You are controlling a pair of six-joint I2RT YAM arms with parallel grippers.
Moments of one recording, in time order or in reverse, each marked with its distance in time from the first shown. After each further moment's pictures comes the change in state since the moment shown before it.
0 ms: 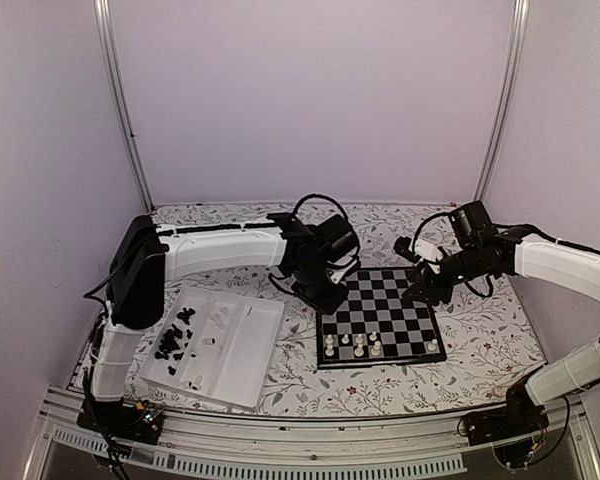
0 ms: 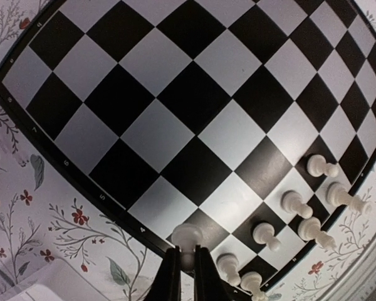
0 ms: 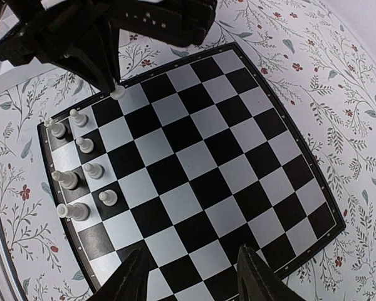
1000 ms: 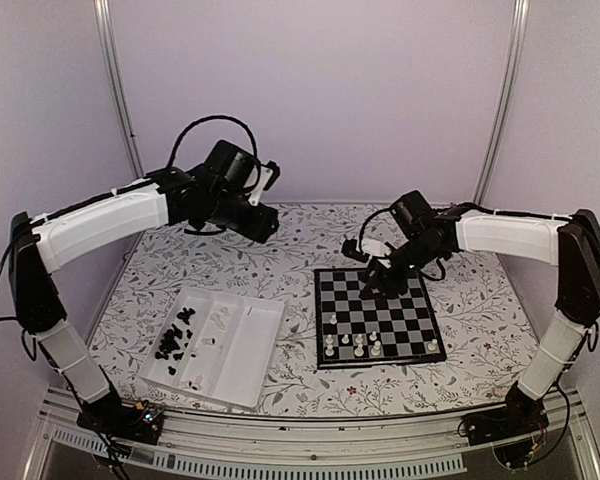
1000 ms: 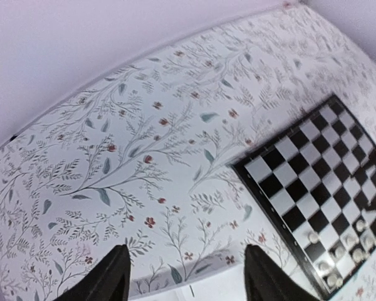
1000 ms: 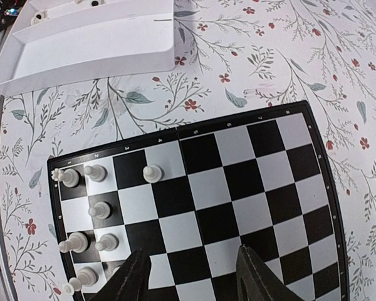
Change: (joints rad) left arm 0.233 -0.503 -0.331 0.243 -0.187 0.131; right arm 0.171 0.361 0.314 -0.063 -0.033 -0.058
